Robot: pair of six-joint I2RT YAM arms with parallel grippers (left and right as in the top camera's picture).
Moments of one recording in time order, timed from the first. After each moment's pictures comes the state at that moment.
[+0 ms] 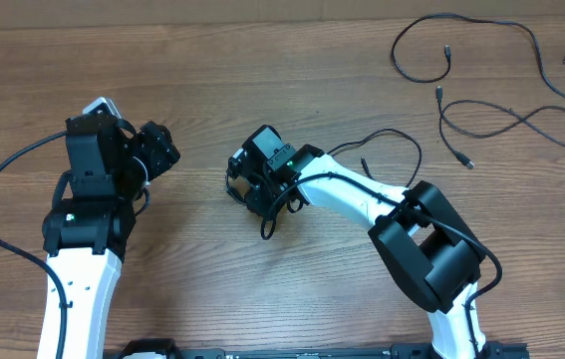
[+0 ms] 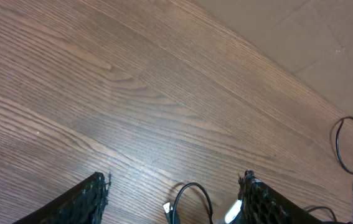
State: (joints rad) left arm 0.02 1.15 1.02 -0.58 0.03 -0.57; right arm 0.75 2.11 1.43 -0.56 -0.26 -0.14
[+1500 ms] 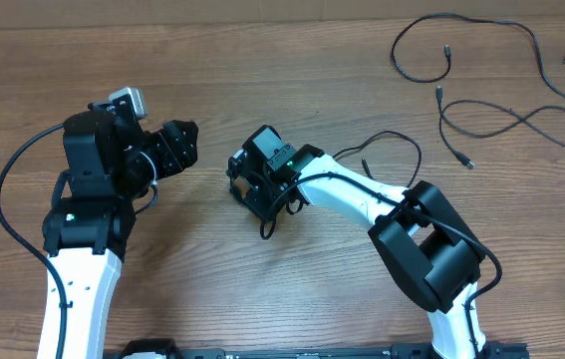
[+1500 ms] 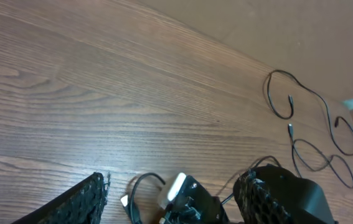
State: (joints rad) left arm 0.02 1.15 1.02 -0.51 0.32 -0.44; right arm 0.75 2.11 1.44 -0.57 -0.31 -0.11
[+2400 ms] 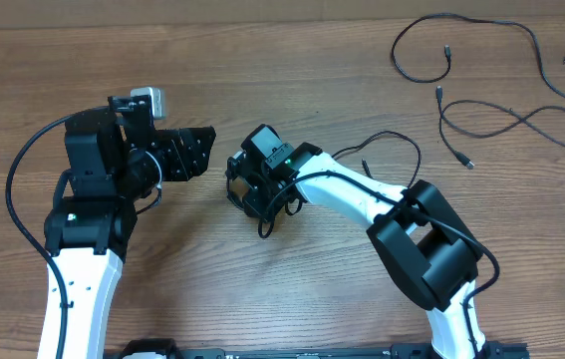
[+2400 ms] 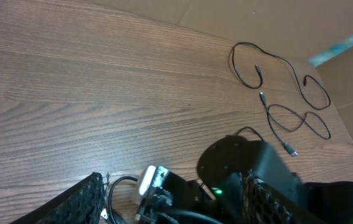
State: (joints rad) left arm 0.01 1.15 1.02 -0.49 0.48 -0.28; right arm 0.75 2.13 1.46 -0.60 -0.32 -0.11
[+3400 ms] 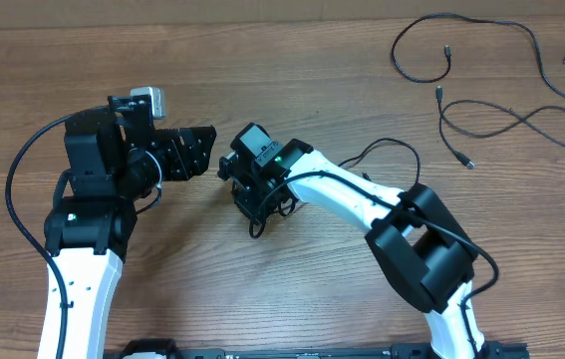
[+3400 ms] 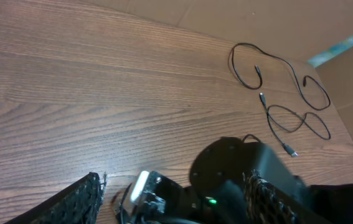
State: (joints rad) left arm 0.01 1.15 1.02 -0.49 0.48 -0.28; right arm 0.78 2.12 1.54 -0.71 -0.33 -0.07
